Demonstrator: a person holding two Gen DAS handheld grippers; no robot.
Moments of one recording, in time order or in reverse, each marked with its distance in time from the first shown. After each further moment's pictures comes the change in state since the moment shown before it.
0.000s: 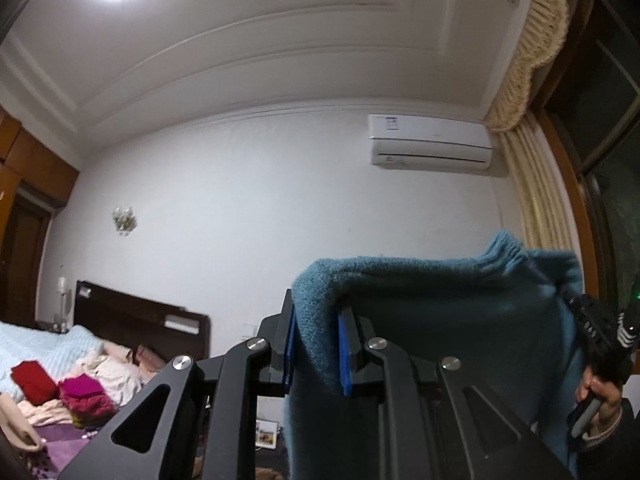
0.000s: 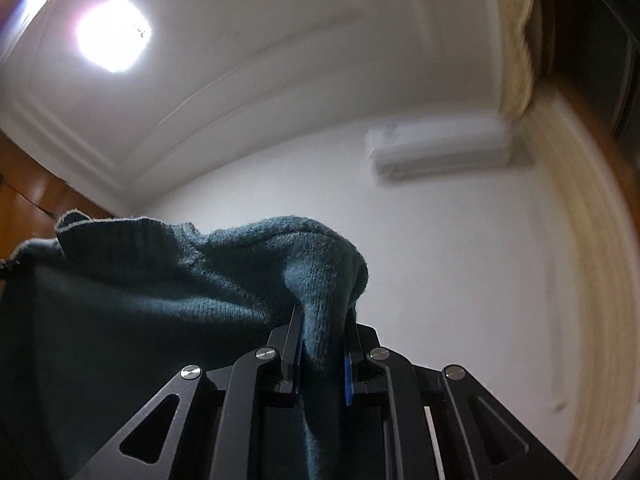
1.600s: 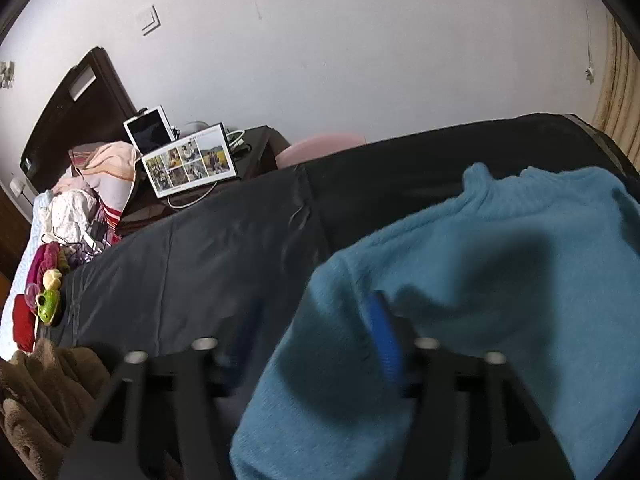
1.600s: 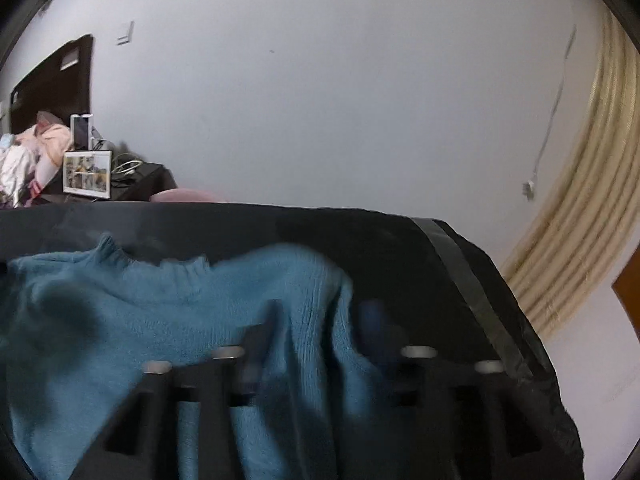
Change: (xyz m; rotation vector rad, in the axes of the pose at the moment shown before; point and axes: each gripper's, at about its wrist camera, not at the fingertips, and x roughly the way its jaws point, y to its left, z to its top) left arm 0.404 -0.066 -0.496 0.244 1.236 0.056; right arm 0.244 -0.138 -0.501 -0.141 1.154 -0.271
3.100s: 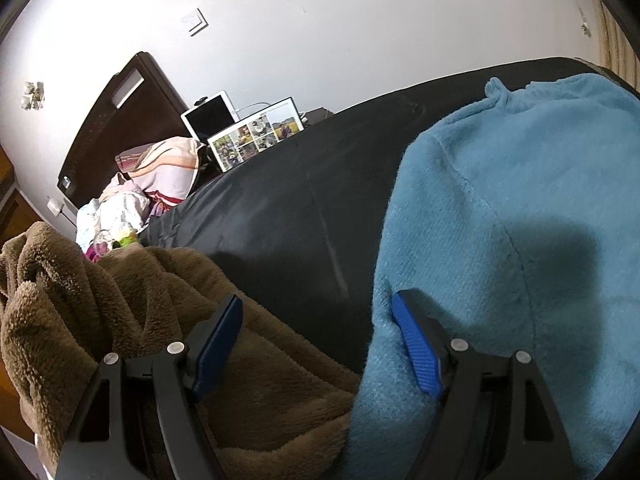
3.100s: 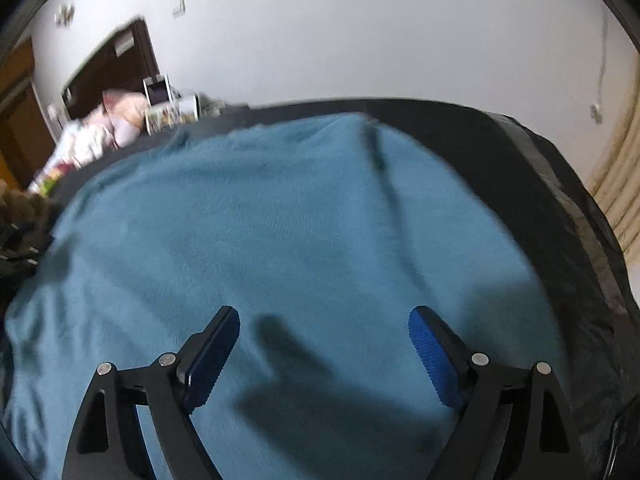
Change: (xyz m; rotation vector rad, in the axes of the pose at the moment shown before) left arm -0.022 0.112 -0.117 0.124 -0.031 0.183; right arm -0.073 -0.019 -0.079 0.040 0.234 0.391
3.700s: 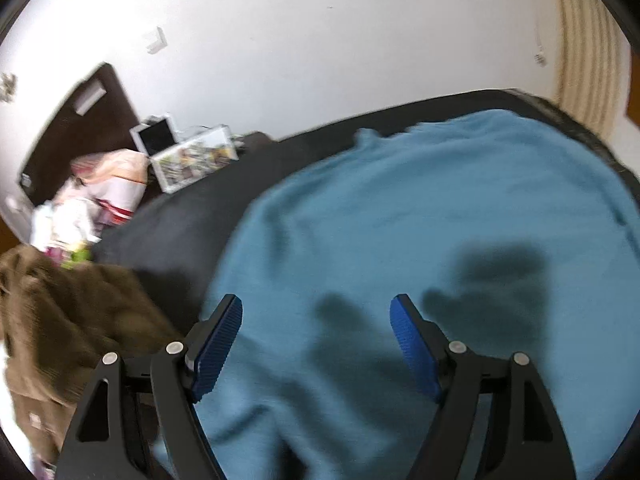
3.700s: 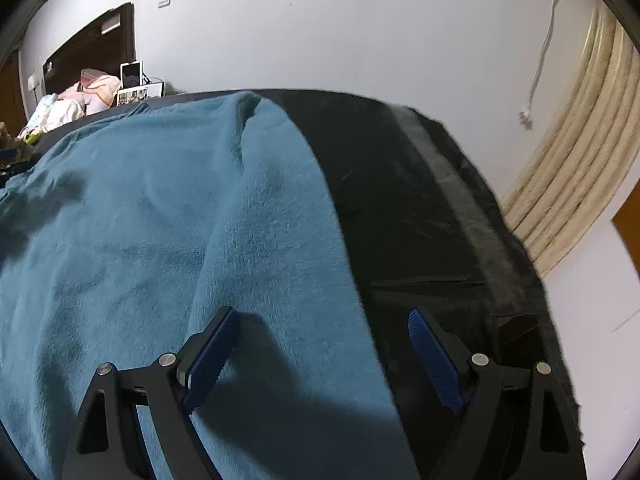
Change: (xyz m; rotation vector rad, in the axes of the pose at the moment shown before) left arm -0.084 -0.083 0.019 -0.034 -0.040 -0.243; right arm -0.077 -0.077 -0.090 -0.088 -0.002 -0.232
